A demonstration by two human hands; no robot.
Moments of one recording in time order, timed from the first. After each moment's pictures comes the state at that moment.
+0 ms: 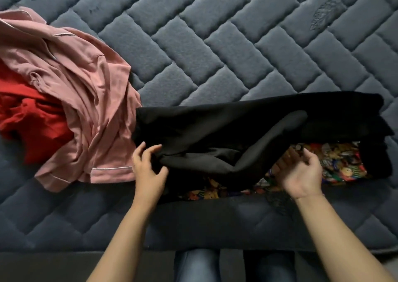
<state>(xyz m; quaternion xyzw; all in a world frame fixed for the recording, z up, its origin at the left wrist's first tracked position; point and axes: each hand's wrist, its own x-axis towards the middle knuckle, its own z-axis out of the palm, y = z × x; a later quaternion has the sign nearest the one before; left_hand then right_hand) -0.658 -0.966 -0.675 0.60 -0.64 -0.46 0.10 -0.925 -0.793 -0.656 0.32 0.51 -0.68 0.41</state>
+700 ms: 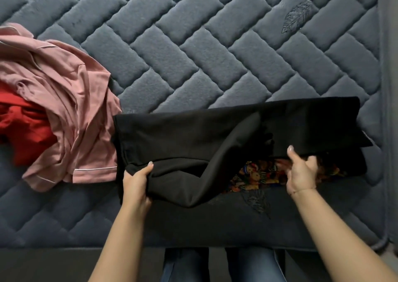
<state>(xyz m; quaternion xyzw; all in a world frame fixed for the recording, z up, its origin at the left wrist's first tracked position) -0.712 -0.929 -0.647 0.75 -0.17 -0.61 0.21 -0.981 -0.741 -0.665 0.22 0.75 -0.57 0.25</state>
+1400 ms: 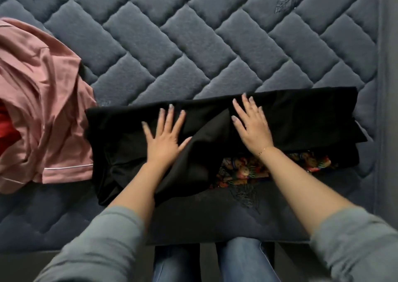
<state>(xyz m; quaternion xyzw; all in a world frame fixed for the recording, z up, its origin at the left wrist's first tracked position) -0.796 -0.936 -0.725 0.39 -0.87 -0.22 -0.20 -1.010 -0.800 -0.721 -0.46 0.84 -0.12 0.25</state>
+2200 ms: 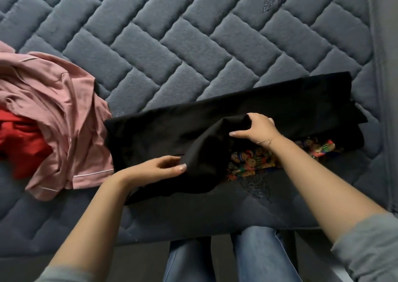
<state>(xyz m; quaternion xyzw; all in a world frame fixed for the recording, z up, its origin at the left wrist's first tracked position) -0.739 -0.965 -0.631 0.35 -0.61 -0.61 -0.37 -1.008 -0.802 -0.684 -0.30 0.86 -0.08 0.40</state>
